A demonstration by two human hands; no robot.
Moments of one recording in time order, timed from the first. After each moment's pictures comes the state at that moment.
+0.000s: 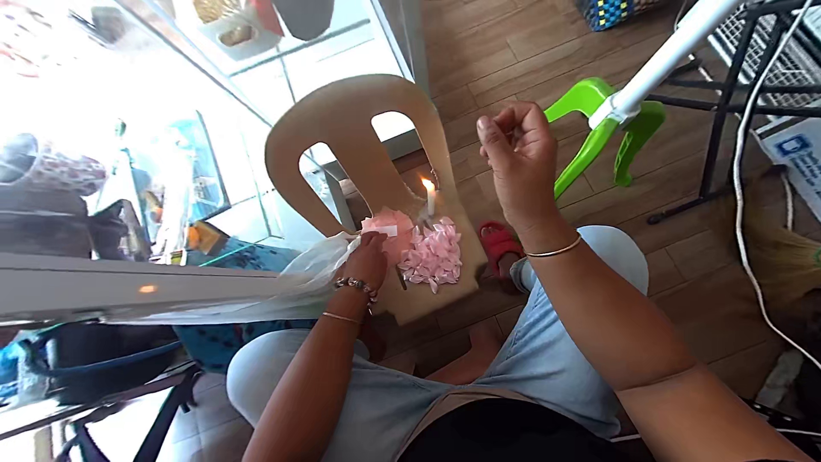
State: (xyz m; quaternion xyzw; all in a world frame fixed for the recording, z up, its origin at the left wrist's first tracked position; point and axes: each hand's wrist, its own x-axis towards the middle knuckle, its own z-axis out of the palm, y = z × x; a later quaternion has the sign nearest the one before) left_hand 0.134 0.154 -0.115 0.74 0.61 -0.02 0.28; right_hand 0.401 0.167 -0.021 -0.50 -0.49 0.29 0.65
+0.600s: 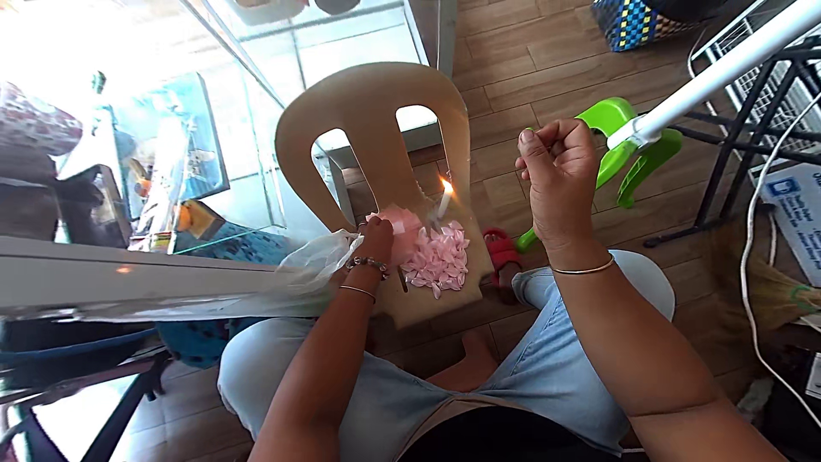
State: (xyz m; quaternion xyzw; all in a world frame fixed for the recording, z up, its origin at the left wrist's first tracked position) left_hand 0.147 0.197 -0.147 0.70 0.66 -0.09 0.25; right_hand 0.404 0.172 -0.030 -0.52 -0.49 0.30 0.64
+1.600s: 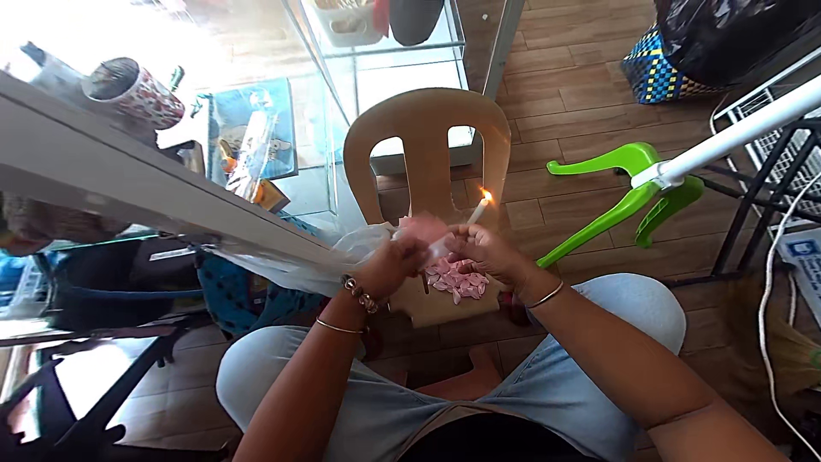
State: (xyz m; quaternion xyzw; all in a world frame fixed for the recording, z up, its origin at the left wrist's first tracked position) left_hand 0.108 0.125 -0.046 0.58 0.53 0.21 0.58; right_hand 0.326 0.137 -0.059 -0.50 -0.43 0.71 0.26
